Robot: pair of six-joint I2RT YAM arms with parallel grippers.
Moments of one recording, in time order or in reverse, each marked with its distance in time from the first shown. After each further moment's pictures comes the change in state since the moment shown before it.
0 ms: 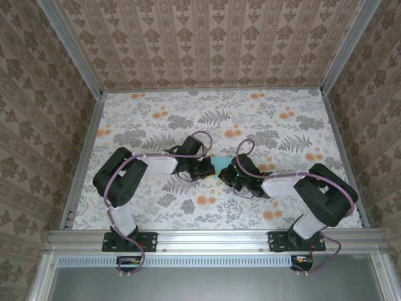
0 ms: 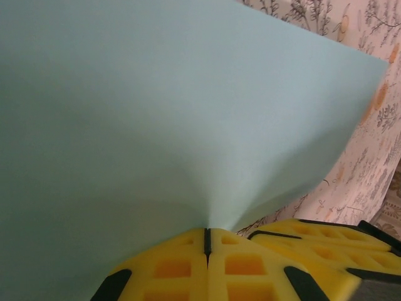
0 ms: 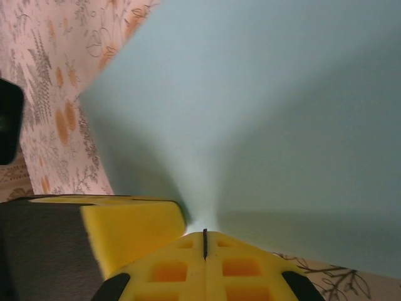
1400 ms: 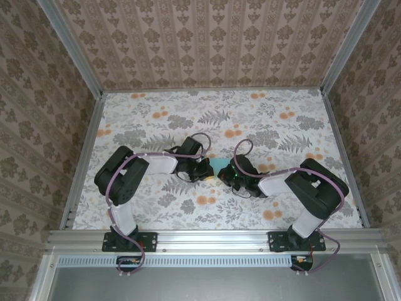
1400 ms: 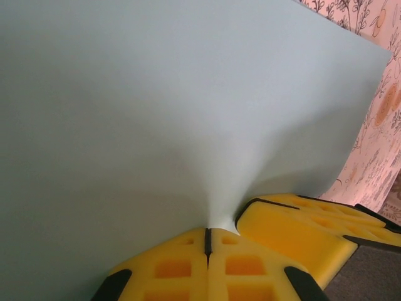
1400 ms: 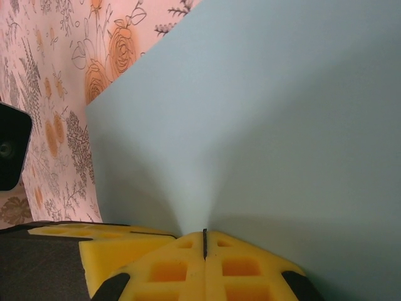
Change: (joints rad) left arm 0.017 0.019 -0.003 -0.027 0.018 -0.019; right arm -0.012 0.079 -0.008 0.084 0.020 0.001
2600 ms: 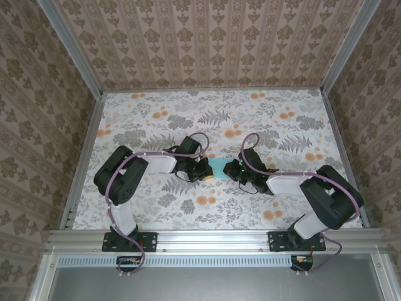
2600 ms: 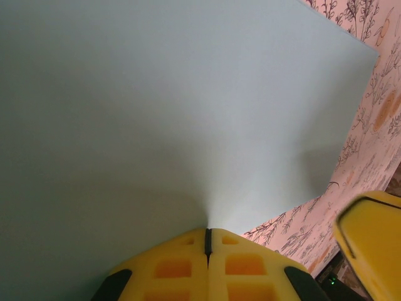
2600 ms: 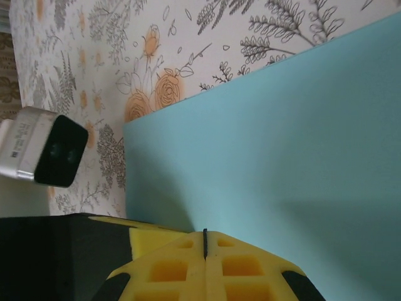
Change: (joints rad) left arm 0.015 0.000 -0.003 -0.003 0.012 -0.016; right arm -0.082 -0.109 0.011 -0.088 -0.053 -0.151
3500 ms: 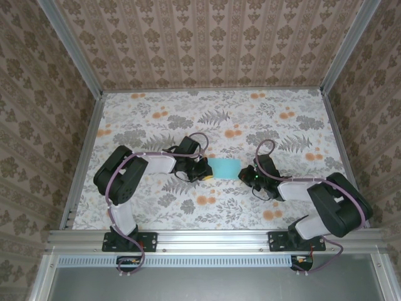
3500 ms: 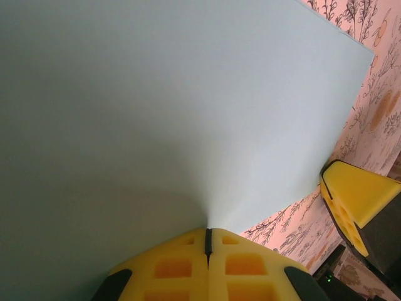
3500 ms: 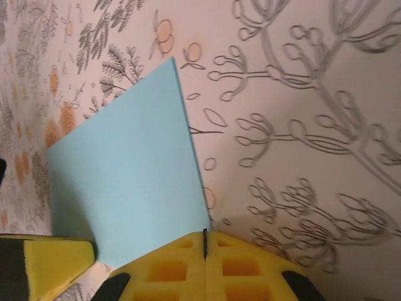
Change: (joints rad) left arm 0.010 0.000 -0.010 0.013 0.015 0.000; right arm -0.144 -0.115 -0.166 -0.042 -0.001 -0.069
